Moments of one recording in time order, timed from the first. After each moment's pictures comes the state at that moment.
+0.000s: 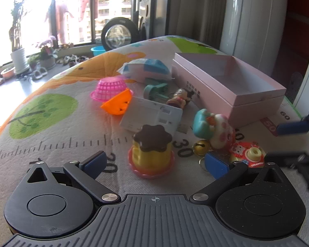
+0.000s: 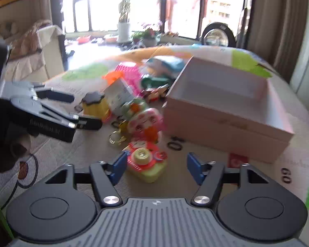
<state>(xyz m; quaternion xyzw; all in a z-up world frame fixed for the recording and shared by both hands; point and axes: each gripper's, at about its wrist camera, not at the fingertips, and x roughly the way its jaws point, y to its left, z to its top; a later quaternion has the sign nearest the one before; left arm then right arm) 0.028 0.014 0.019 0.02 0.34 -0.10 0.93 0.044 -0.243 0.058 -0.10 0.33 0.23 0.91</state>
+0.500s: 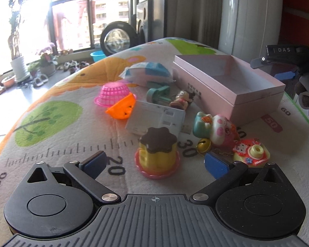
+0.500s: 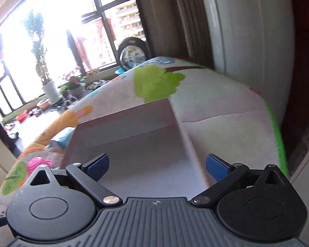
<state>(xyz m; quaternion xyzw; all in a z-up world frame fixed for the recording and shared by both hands) 0.022 0.024 0.025 0.04 0.33 -0.09 0.94 0.170 -0.326 0.065 0.12 0.32 0.06 0.94</state>
